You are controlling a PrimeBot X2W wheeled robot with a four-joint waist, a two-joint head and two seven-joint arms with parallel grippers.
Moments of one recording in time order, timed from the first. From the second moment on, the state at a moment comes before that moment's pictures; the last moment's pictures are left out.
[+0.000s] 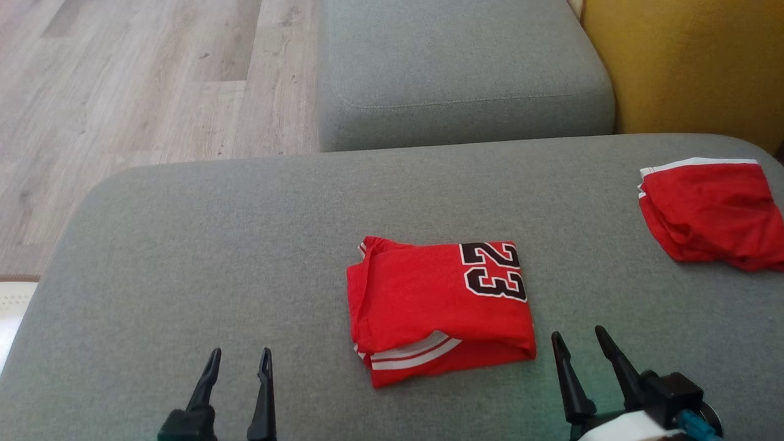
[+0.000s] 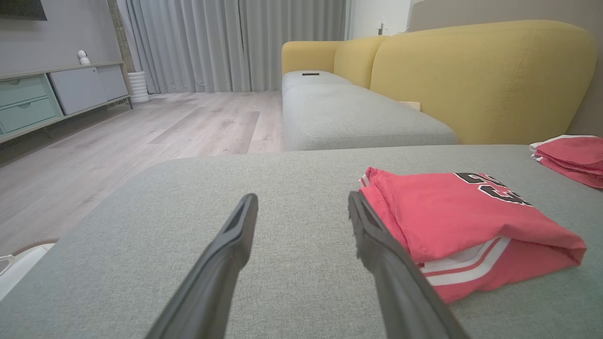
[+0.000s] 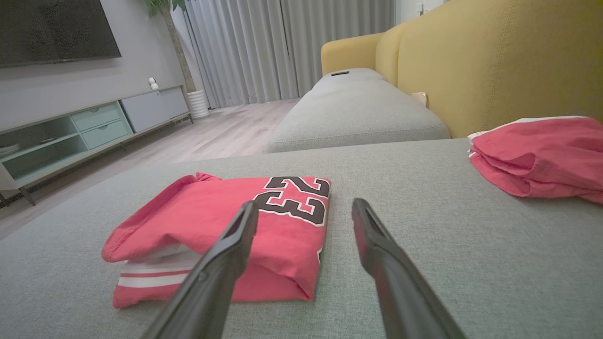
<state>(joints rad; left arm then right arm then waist) 0.27 0.06 -0.21 0.05 -0.07 0.11 -0.25 0.12 -0.06 0.16 0.32 0.17 0.12 -0.25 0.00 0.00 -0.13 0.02</state>
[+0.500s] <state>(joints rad) 0.27 0.06 -0.21 0.05 -0.06 0.11 -0.25 0.14 -0.06 0.15 0.34 0.17 0.12 -0.25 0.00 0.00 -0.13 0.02</state>
